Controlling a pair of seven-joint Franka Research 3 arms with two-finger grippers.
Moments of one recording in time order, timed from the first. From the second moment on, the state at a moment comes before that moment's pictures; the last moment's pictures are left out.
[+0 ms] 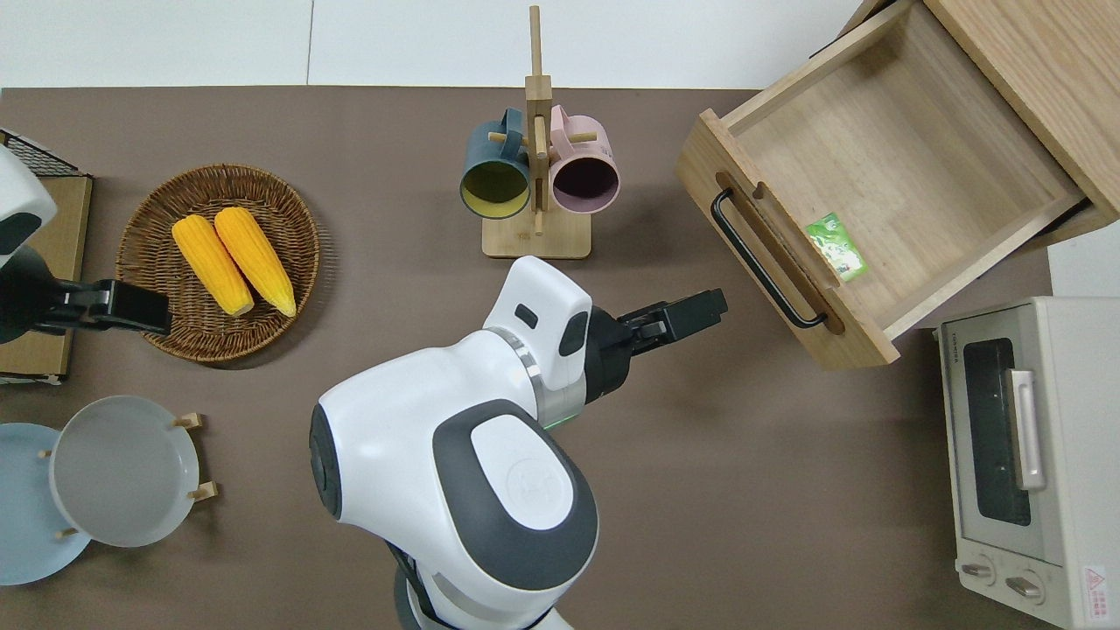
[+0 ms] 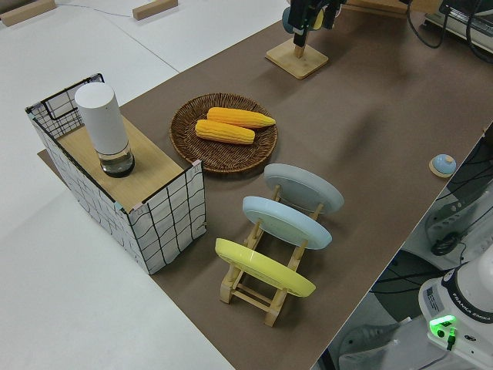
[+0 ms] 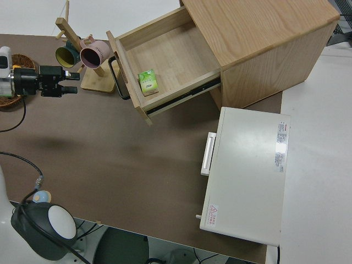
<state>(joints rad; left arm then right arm) 0.03 0.04 -0.06 -1.51 0.00 1.52 0.02 0.86 0.40 -0.10 -1.33 -0.86 1.37 0.51</state>
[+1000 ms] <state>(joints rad) 0.03 0.04 -0.06 -1.51 0.00 1.52 0.02 0.19 0.11 -0.12 -1.30 -0.02 1.44 -0.02</state>
